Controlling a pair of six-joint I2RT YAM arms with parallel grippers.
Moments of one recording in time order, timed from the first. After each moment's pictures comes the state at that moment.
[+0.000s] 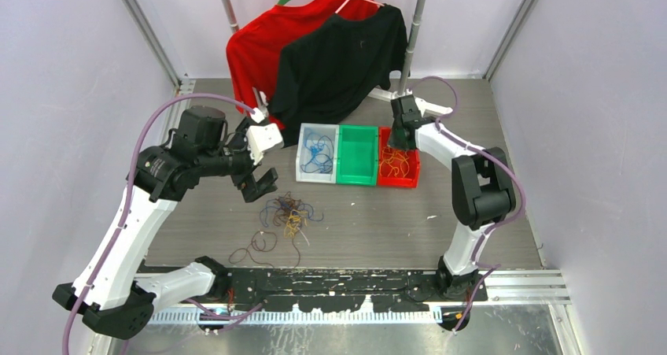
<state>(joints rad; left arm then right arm) -0.51 1.07 1.47 -1.12 0.40 0.52 0.28 1.79 1.24 -0.38 0.21 0.53</state>
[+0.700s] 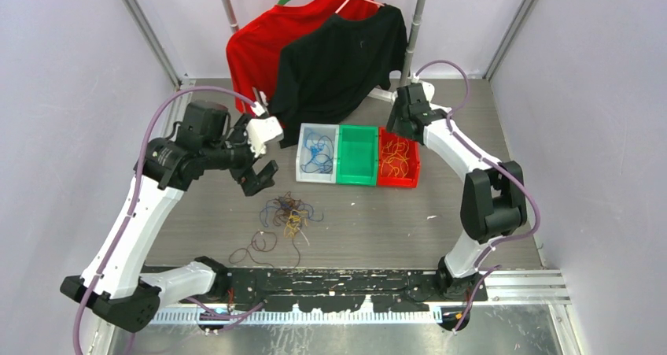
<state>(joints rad) -0.46 1.11 1.47 -1.13 0.39 0.53 0.28 1.71 1.31 -0.44 0.25 0.49</state>
